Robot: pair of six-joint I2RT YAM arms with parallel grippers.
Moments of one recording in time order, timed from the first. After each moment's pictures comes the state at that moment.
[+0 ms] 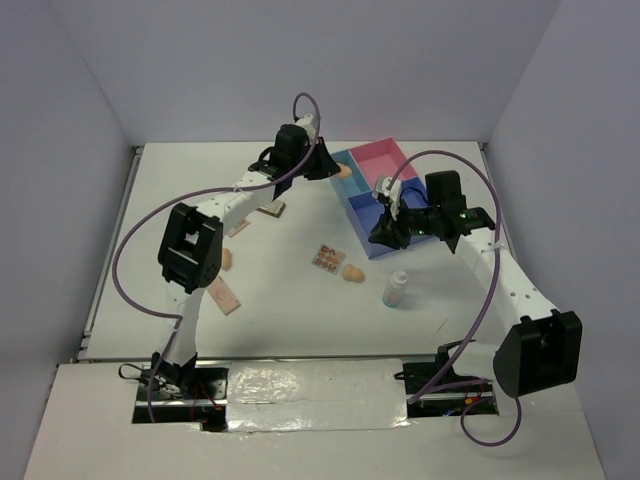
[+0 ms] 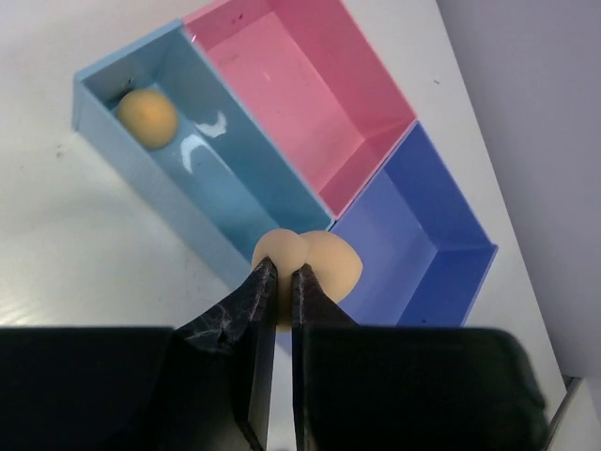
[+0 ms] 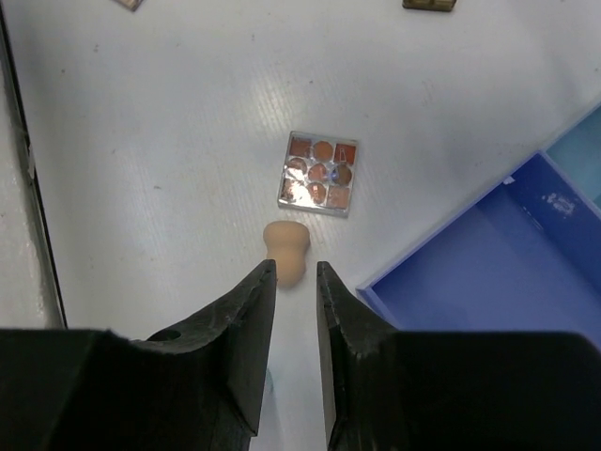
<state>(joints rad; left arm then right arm) -0.47 2.13 1.78 -0.06 0.24 -0.55 0.20 1.25 1.05 -0.59 -0.85 -0.69</state>
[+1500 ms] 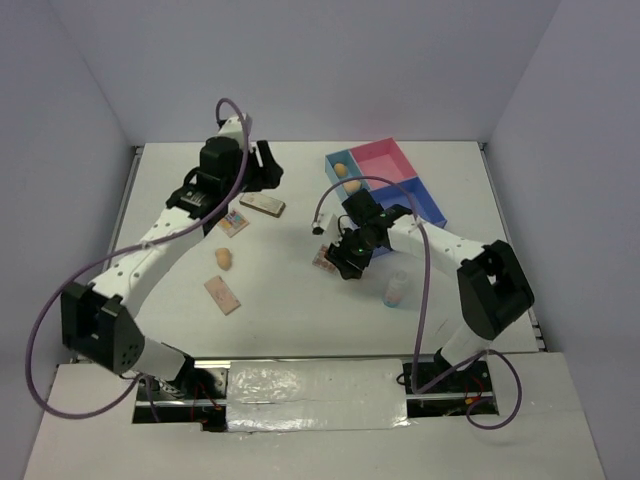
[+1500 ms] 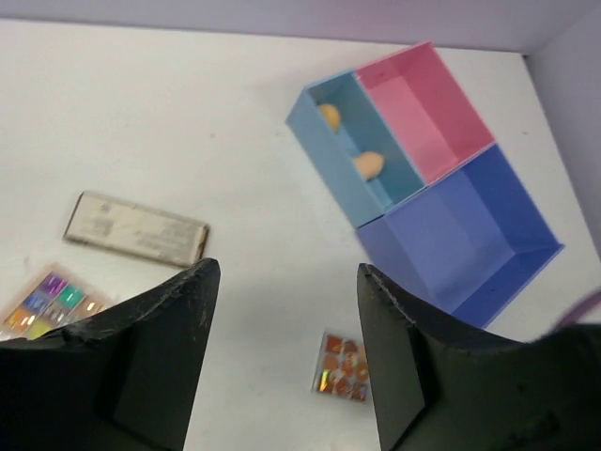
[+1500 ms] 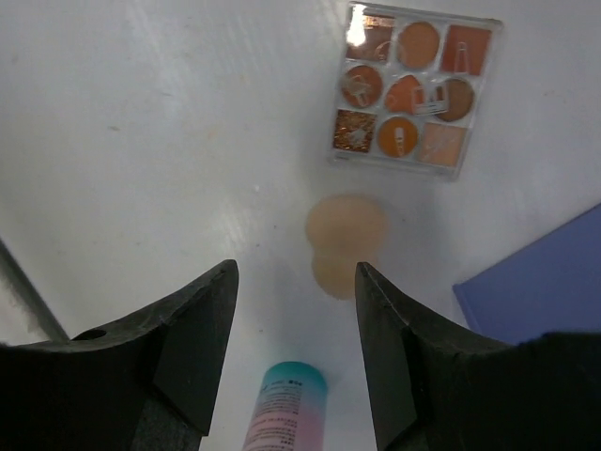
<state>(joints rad) -0.40 1.51 1.37 -0.20 -0.03 -0.41 0.58 1.60 1.10 -0.65 -0.37 -0.53</state>
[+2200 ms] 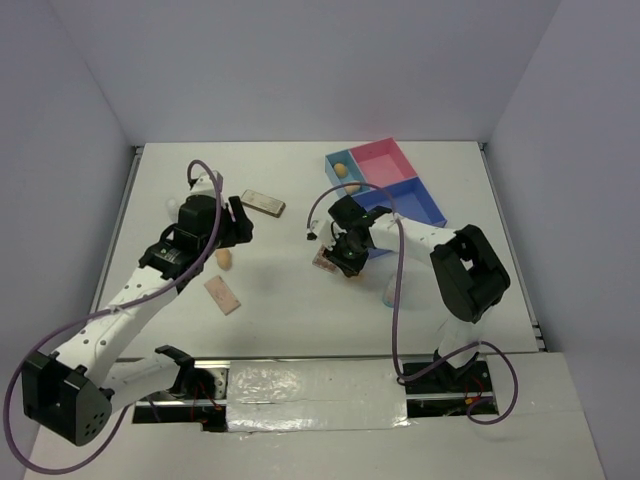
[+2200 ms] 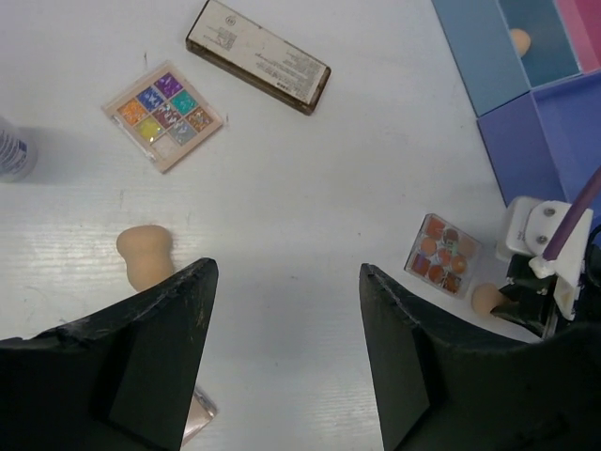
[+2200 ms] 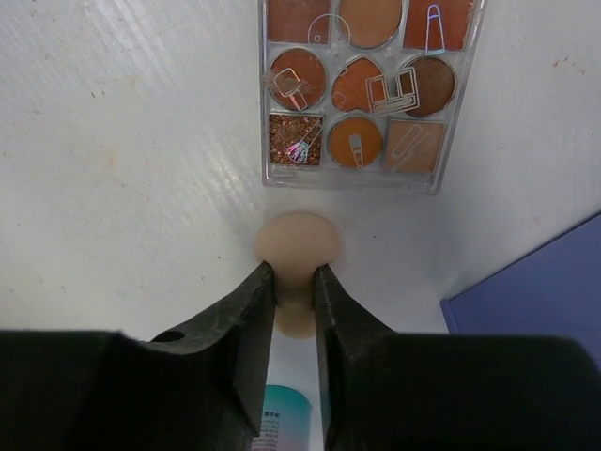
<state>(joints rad) -0.40 1.06 0.89 -0.35 -0.20 -0.46 0.63 1.78 1.17 -0.64 -0.17 -0.46</state>
